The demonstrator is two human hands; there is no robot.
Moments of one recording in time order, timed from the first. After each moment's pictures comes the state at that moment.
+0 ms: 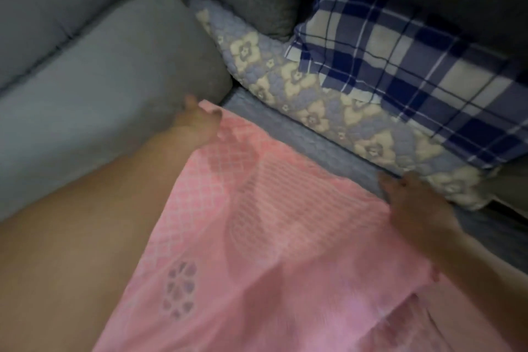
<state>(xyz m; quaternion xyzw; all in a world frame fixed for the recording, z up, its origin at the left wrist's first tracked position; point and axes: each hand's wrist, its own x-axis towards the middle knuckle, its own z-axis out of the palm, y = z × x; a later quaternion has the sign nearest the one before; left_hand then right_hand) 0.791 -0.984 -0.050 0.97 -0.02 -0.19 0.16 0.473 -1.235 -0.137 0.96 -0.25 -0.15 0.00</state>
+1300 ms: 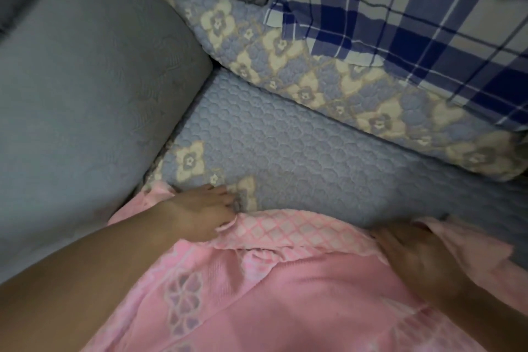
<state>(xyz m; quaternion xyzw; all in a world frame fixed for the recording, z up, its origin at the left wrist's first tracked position) 0.727 -0.920 -0.148 0.68 -0.63 -0.31 -0.23 0.397 -1.186 -0.210 0.99 -0.07 0.02 -0.09</state>
